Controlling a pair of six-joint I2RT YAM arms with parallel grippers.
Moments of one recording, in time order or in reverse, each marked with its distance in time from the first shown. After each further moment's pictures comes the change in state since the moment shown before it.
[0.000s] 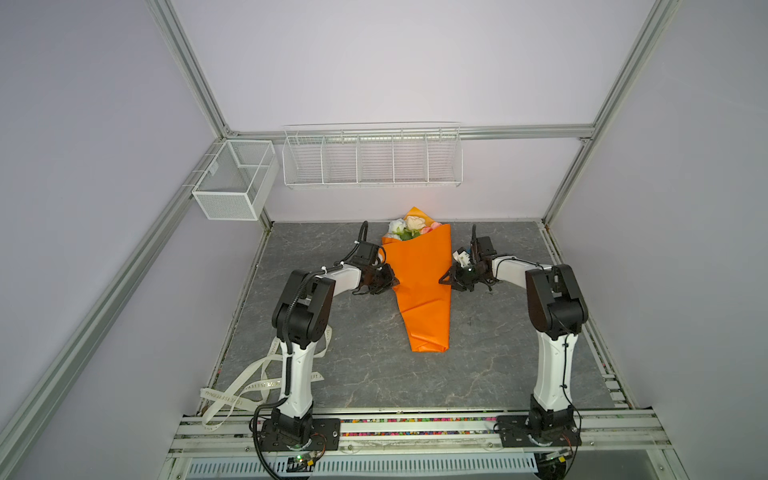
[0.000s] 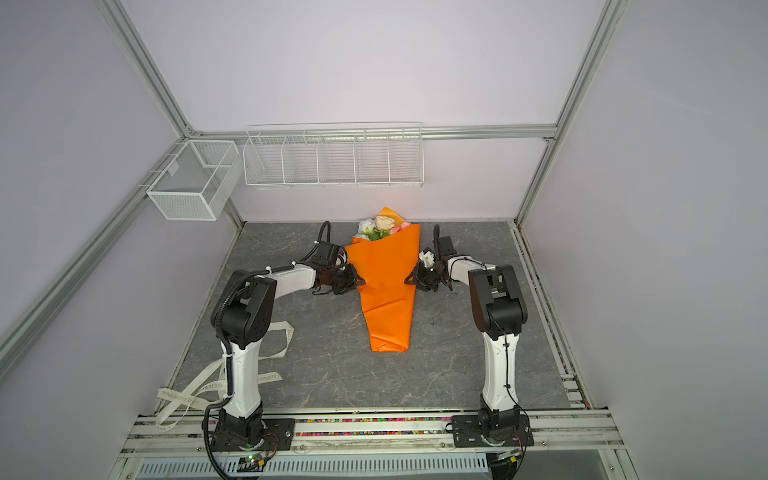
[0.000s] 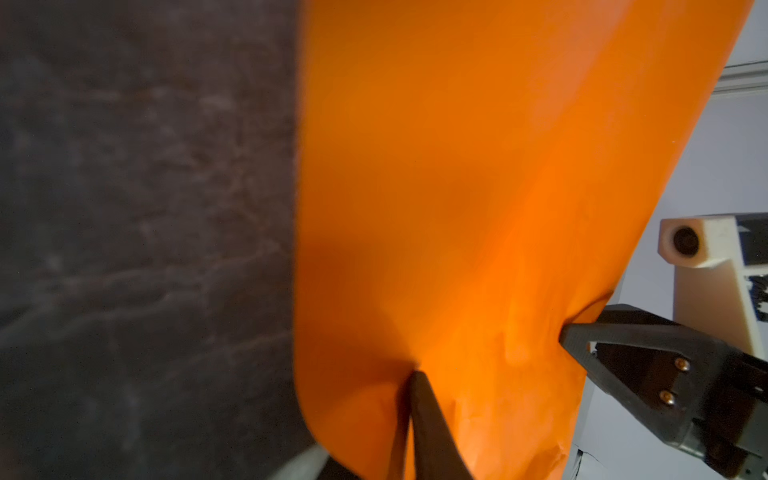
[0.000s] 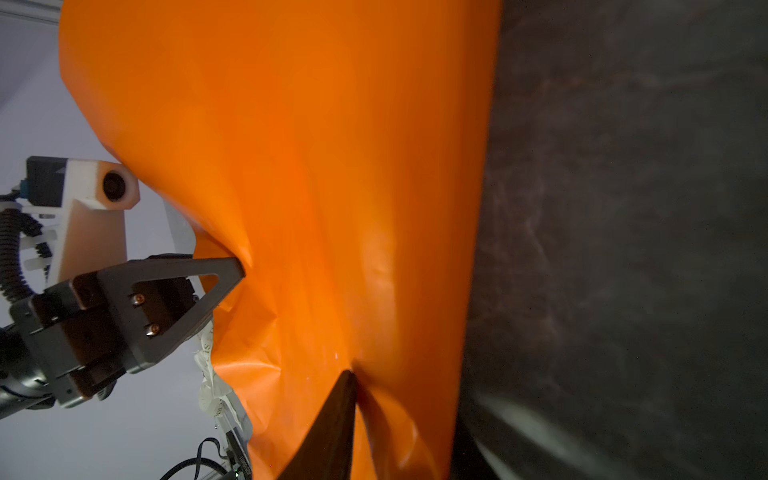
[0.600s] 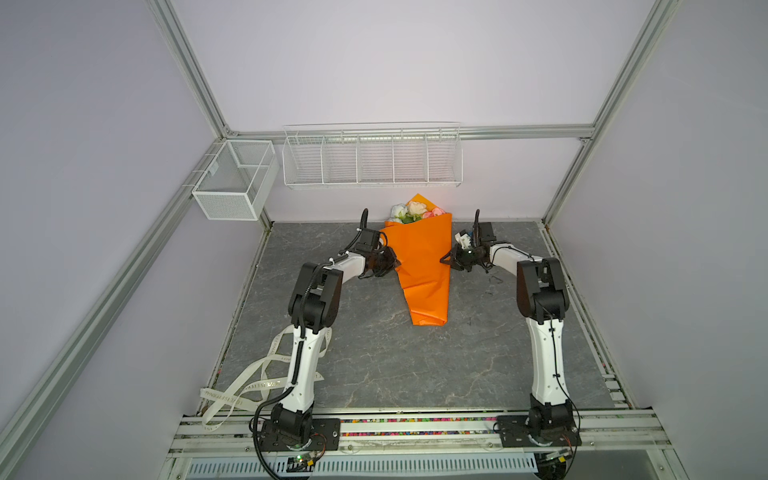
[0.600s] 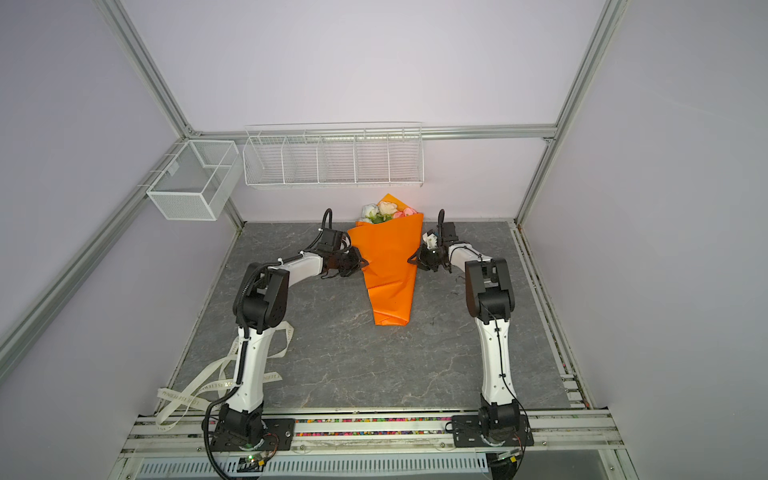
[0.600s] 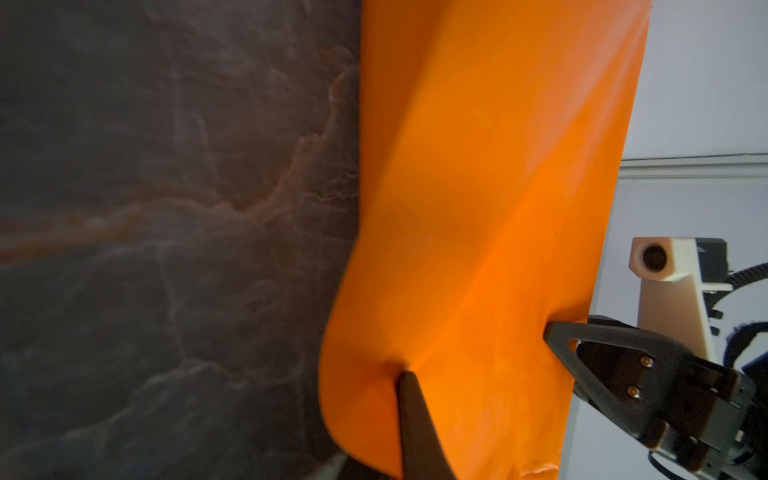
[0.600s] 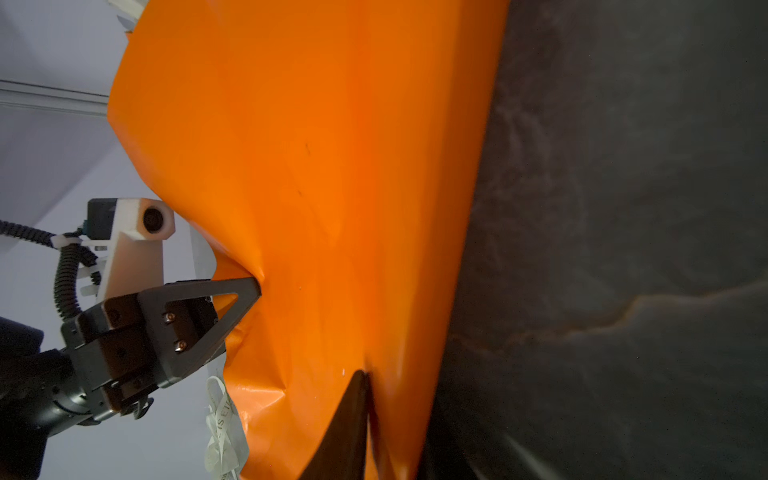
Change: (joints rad) left arm 0.038 0.218 0.304 0.032 0.001 -0.067; right arm -0.064 0.246 0.372 -0.013 -0.039 0.021
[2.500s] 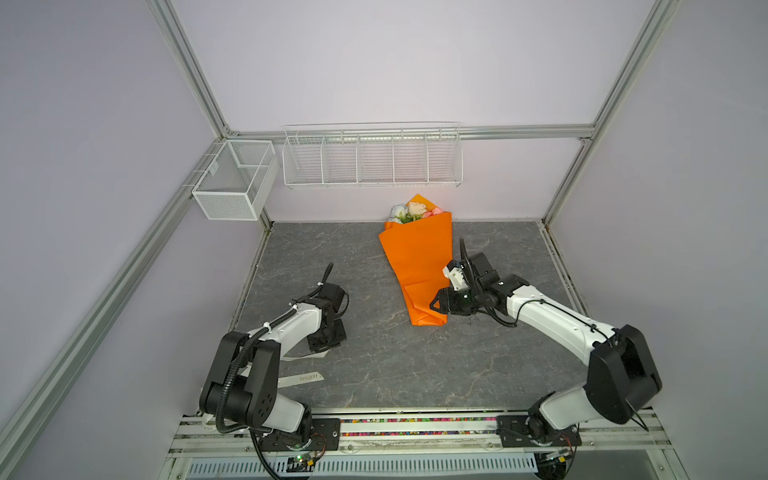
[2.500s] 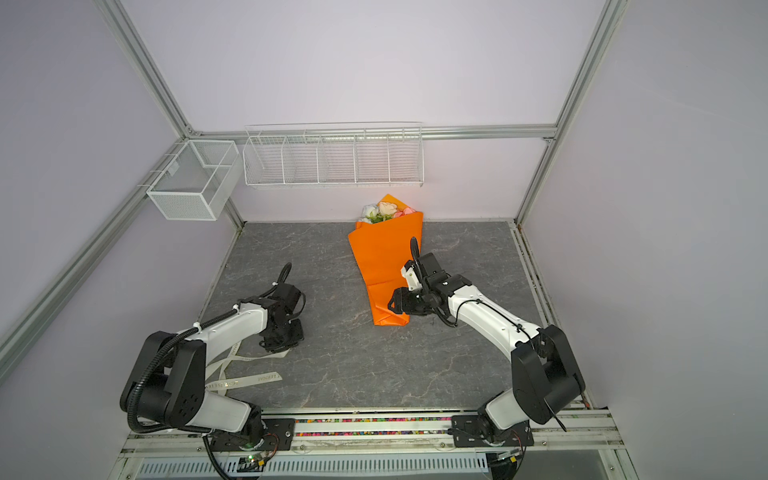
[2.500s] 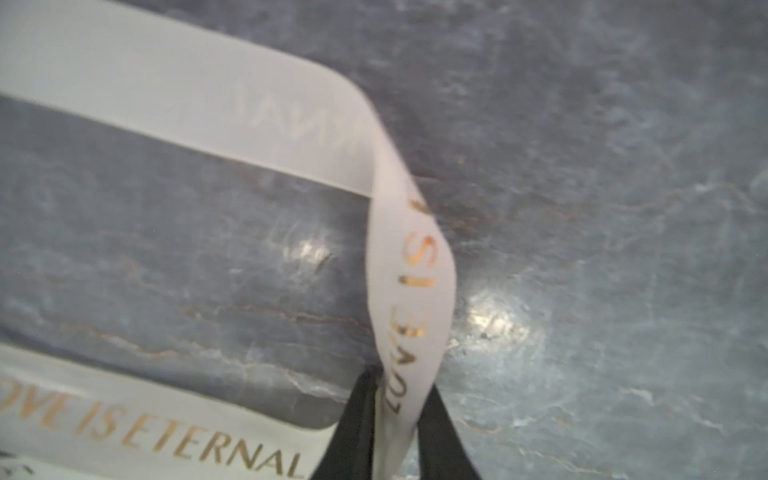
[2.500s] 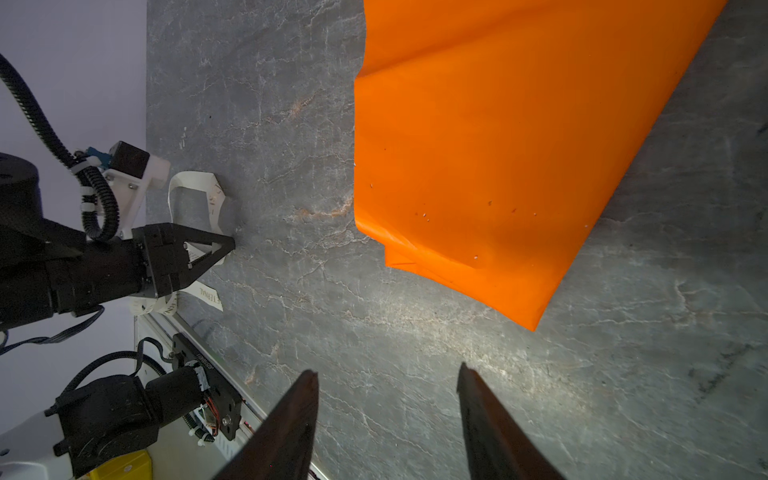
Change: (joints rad) left arm 0.070 -0.884 -0.938 -0.604 -0.511 0.220; right arm 0.387 -0.904 -0.736 -0.181 0.330 -0.010
